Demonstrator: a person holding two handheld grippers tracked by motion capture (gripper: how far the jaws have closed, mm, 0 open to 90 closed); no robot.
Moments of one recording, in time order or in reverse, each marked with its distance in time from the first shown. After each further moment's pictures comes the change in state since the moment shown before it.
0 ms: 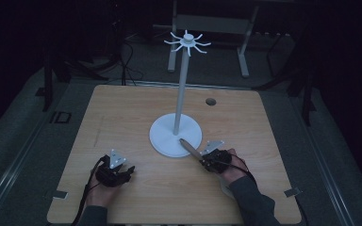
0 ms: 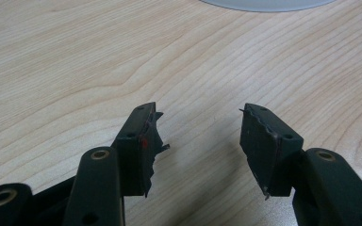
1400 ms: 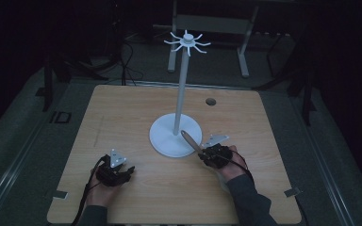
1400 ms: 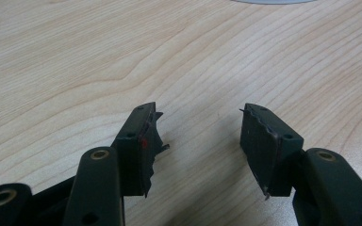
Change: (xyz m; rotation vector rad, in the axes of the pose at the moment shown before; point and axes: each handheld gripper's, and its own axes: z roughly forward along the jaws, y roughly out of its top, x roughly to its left) left arm 0.001 0.000 0.003 0.025 0.003 0.002; right arm -0.007 0.011 -0.009 -0.094 -0.014 0.127
